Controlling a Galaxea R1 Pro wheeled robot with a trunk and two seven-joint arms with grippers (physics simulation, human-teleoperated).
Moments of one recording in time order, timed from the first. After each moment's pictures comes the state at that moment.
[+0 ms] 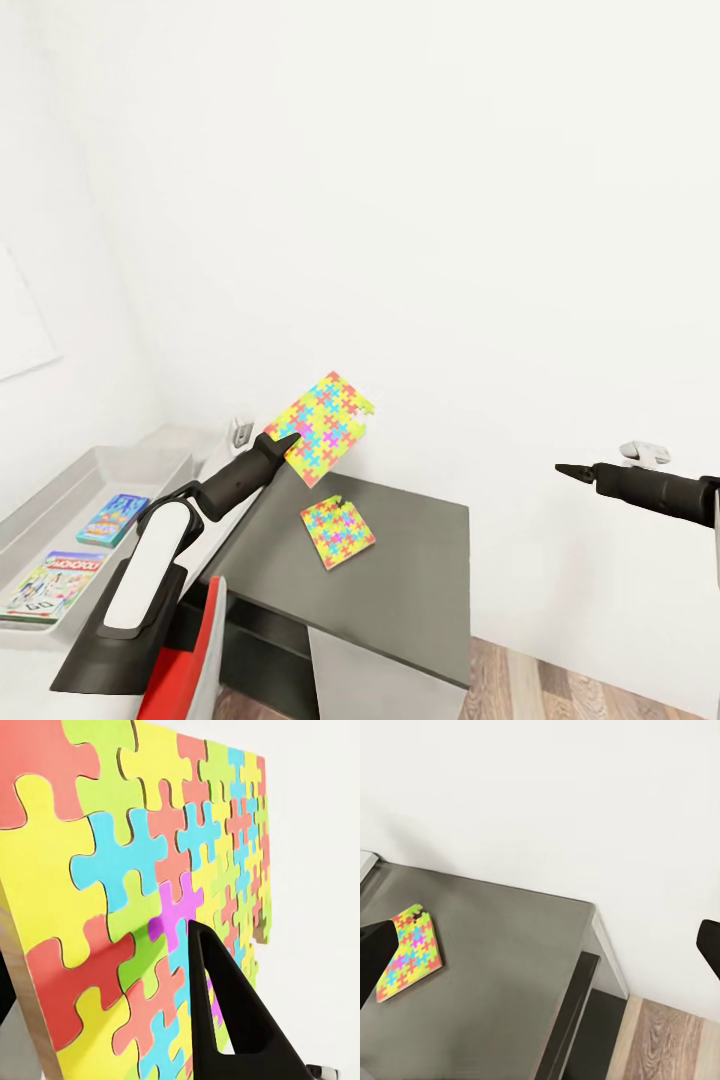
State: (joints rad) left arm -0.46 0.02 -0.05 -1.52 1.25 0.61 0.08; right arm -0.60 -0.29 -0.55 -1.39 0.34 1.01 1.06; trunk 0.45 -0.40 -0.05
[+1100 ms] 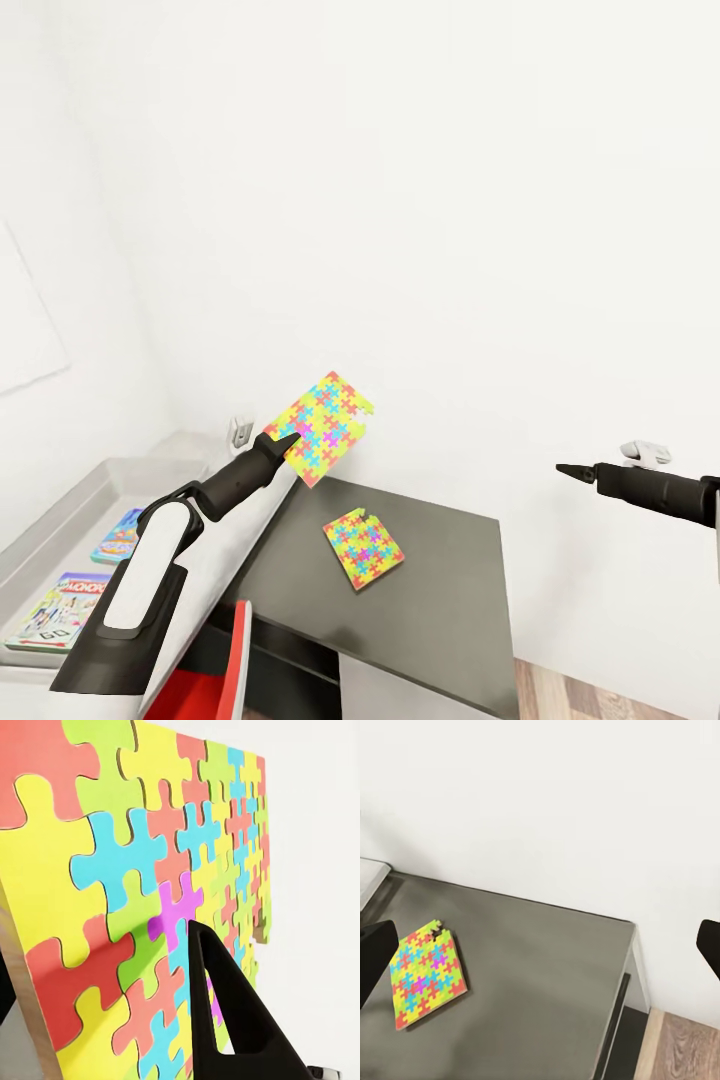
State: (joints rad) left arm -0.46 0.02 -0.05 -1.52 1.25 0.61 0.09; right arm -0.60 -0.29 -0.55 -1.39 0.34 1.02 1.06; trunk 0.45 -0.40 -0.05
